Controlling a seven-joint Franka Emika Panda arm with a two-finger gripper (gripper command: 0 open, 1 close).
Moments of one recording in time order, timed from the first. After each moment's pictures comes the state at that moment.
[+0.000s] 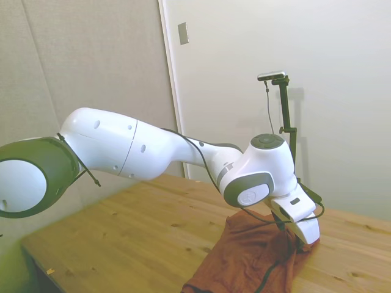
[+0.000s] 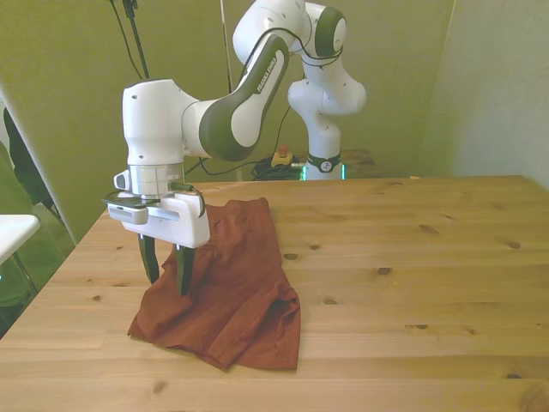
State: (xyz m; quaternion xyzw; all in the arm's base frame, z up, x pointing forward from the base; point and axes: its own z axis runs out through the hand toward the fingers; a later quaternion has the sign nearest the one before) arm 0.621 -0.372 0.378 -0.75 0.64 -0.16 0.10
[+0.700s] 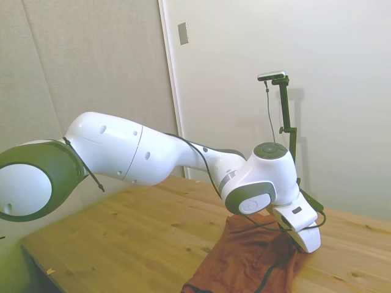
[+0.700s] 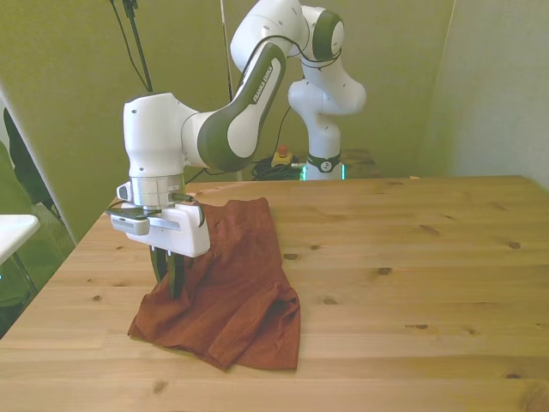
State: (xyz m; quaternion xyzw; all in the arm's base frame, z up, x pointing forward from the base) arm 0.619 -0.377 0.360 -0.74 0.64 -0.16 0.11
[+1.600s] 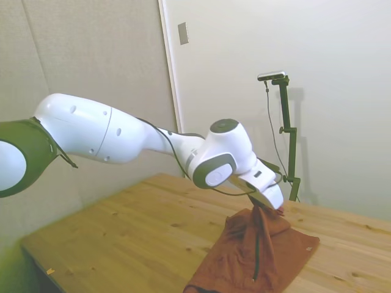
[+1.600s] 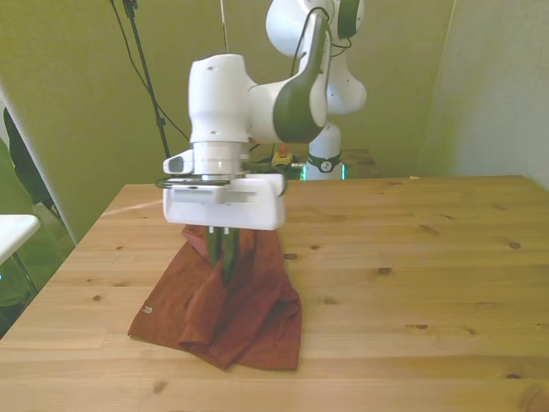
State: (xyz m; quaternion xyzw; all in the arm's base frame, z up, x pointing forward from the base) arm 0.652 -0.228 0.426 -0.82 0.52 -0.23 0.10
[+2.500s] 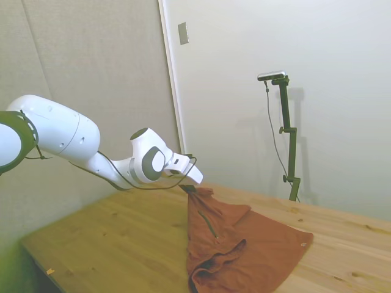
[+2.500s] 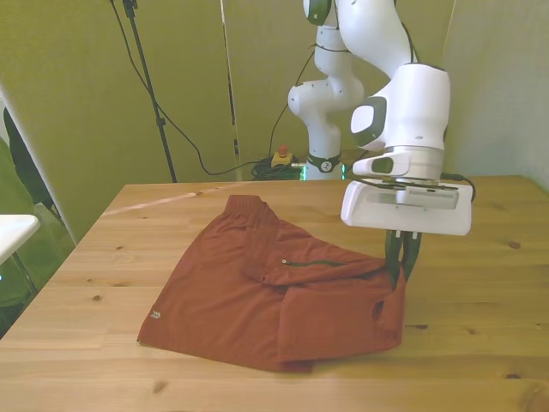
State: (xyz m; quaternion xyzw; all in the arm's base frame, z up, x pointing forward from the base) arm 0.651 0.050 0.388 -0.89 0.35 -0.29 0.02
